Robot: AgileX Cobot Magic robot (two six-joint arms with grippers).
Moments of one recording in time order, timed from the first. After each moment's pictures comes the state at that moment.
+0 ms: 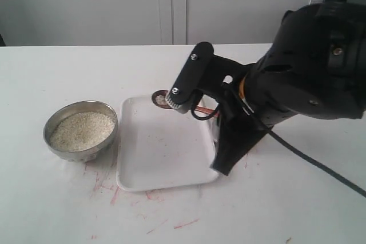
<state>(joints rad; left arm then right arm) -0.12 0.00 -0.02 0.00 0.39 0.24 0.69 1.44 -1.01 -0.50 0.79 0.03</state>
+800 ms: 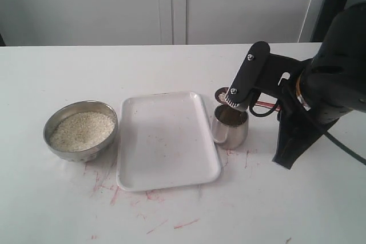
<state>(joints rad) -0.12 0.00 -0.02 0.00 0.39 0.24 0.56 1.36 -0.93 -0.65 0.93 0.03</state>
